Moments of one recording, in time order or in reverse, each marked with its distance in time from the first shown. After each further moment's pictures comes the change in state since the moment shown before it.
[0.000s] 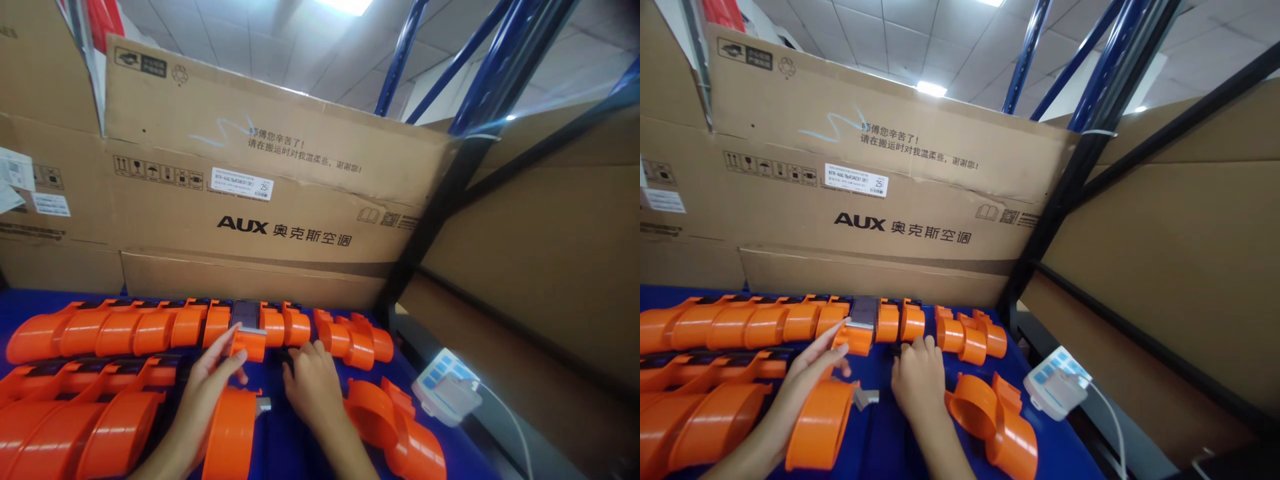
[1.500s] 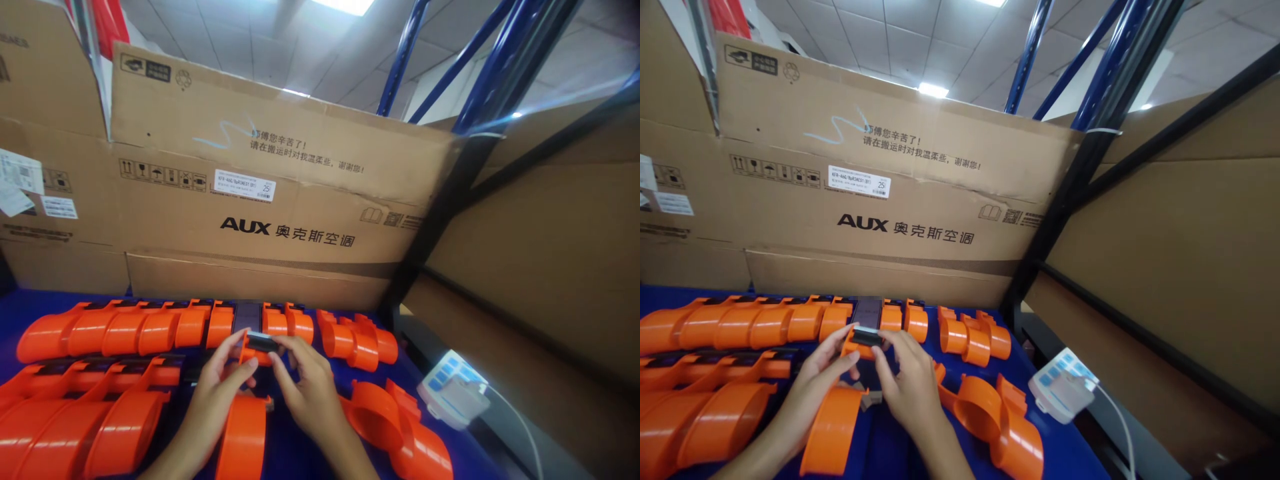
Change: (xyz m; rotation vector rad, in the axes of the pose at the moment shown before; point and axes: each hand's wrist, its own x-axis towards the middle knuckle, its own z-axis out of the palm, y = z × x) left_hand -0.001 -0.002 0.006 -0.018 -0.070 0.024; right_hand -0.008 -0.013 -0.017 0.728 0.310 -0.307
